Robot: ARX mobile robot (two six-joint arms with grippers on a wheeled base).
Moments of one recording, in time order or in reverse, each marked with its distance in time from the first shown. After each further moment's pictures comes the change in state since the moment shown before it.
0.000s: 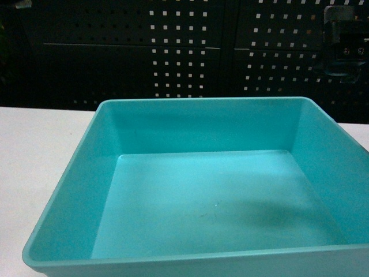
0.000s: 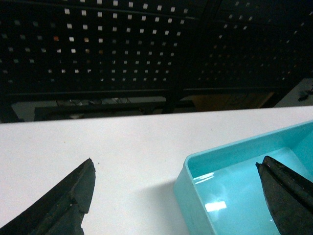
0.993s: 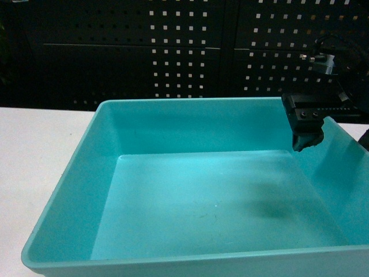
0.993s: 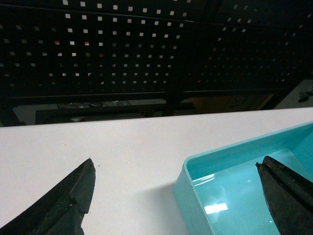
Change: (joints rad) left arm 0.000 -0.010 -0.002 0.007 0.000 0.002; right arm 0.014 0.353 0.365 -0.594 -0.035 0.102
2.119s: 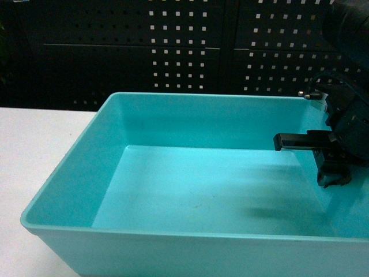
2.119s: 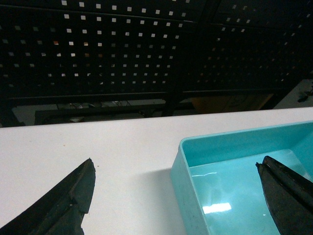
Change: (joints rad) left arm 0.001 0.000 0.000 0.000 0.000 0.000; right arm 0.045 -0.006 -0.137 0.034 0.033 0.133
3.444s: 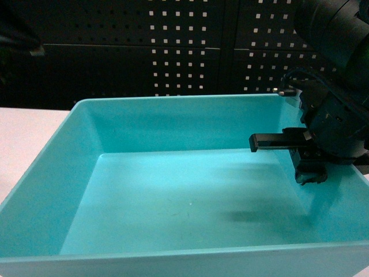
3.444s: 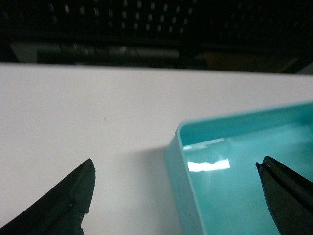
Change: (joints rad) left arm -0.012 0.142 0.129 -0.261 -0.064 0.002; right arm 0.064 0.006 0.019 0.018 -0.003 -0.019
